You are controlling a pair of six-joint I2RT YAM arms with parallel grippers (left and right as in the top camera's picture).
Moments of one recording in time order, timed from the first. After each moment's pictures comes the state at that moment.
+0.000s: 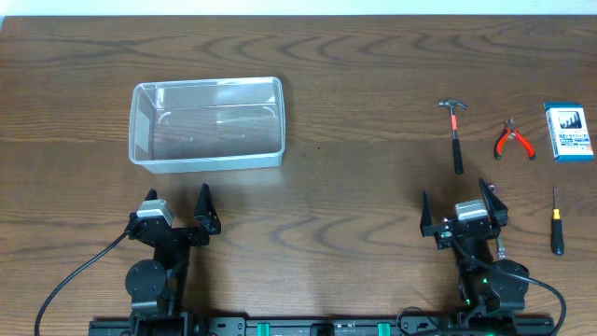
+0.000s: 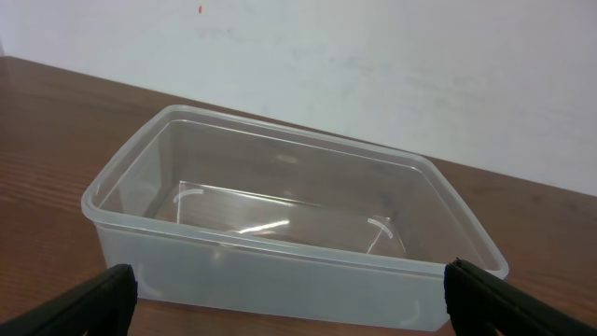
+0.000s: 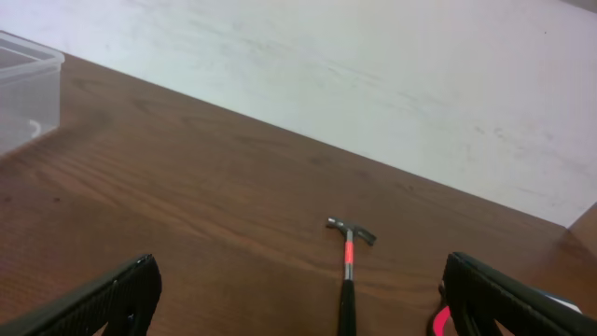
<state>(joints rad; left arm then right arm) 0.05 0.01 0.02 -0.10 0.08 -0.25 0.00 0.01 0.01 -0.06 -0.14 -0.28</state>
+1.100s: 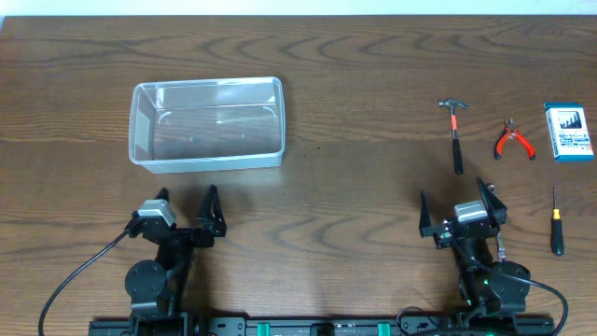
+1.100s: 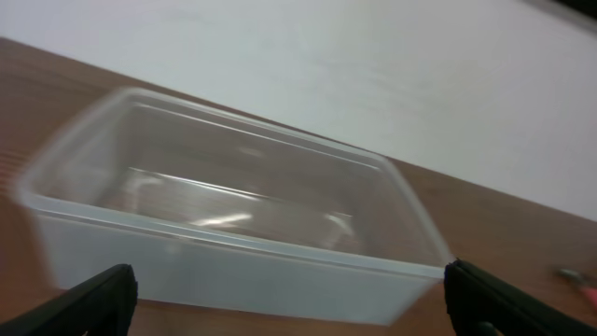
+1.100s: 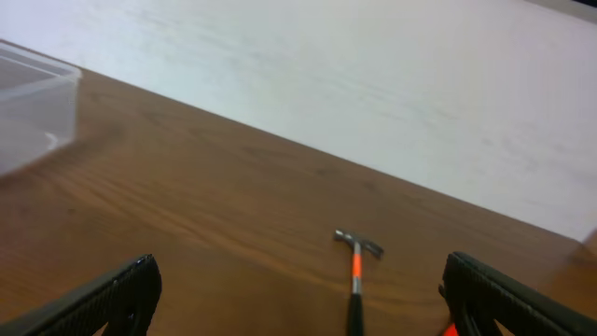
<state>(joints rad) 0.05 0.01 0.02 -0.10 0.20 -0.36 0.00 0.01 0.01 -0.03 -0.19 -0.26</state>
